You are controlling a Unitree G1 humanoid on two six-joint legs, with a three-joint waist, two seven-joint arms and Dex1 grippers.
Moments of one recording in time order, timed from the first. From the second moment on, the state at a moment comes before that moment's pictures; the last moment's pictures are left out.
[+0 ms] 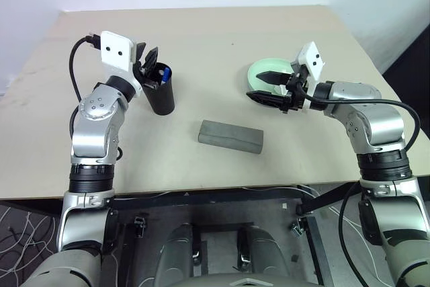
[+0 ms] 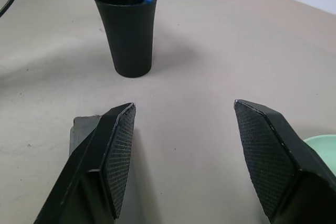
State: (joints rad) left arm -0.66 0.41 0.13 0.07 -0.21 0.30 -0.32; right arm -0.74 -0.60 0.02 0.09 0.39 0.55 0.96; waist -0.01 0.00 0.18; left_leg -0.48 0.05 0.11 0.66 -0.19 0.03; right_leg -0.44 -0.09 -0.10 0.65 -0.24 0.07
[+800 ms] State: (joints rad) left arm -0.35 0.69 0.27 -0.32 -0.52 0.57 -0.65; right arm -0.72 -0.62 0.02 0.12 0.40 0.53 1.02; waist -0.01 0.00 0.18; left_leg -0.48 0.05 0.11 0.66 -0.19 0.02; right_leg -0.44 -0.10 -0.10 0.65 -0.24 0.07
